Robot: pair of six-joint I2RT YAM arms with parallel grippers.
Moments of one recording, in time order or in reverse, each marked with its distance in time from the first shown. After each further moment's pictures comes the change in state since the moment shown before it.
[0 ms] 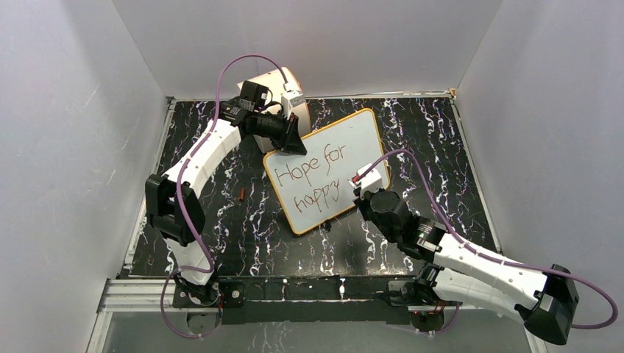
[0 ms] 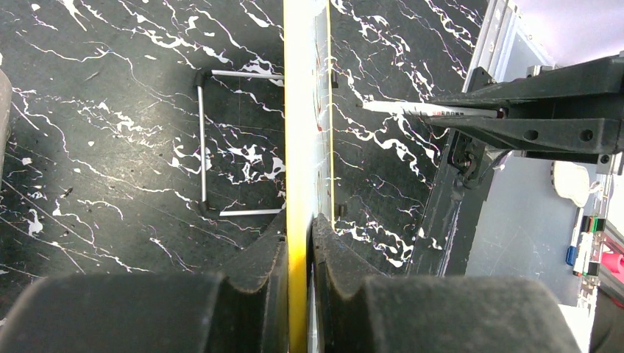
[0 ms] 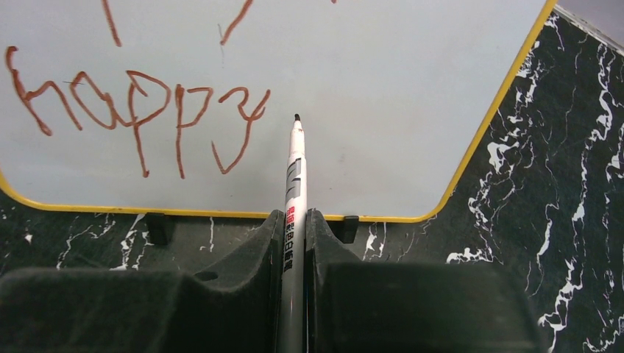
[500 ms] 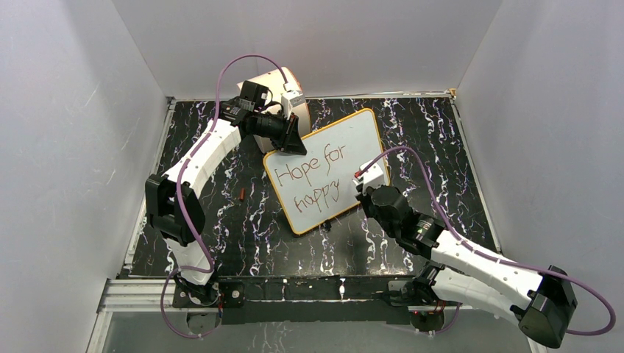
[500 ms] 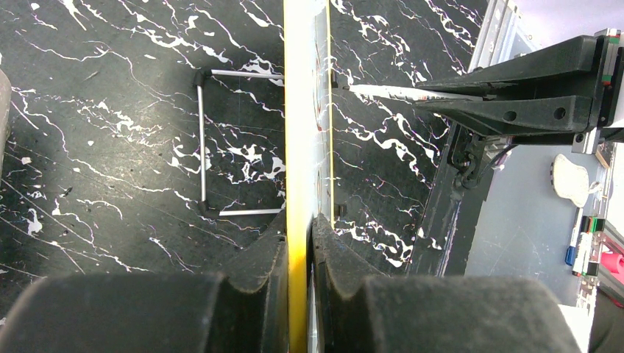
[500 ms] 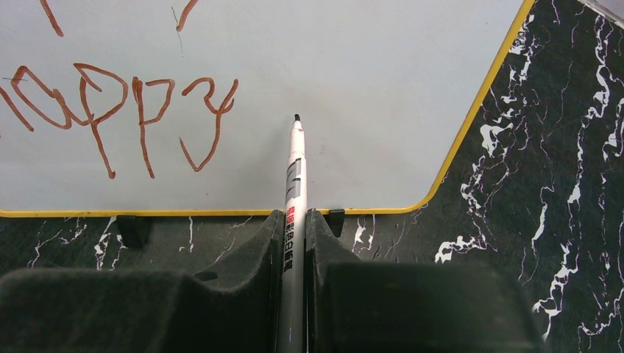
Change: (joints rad) left arm 0.000 0.000 0.002 -0.004 -0.001 0.000; right arm -0.087 0.035 -0.001 -0.003 -0.039 0.004
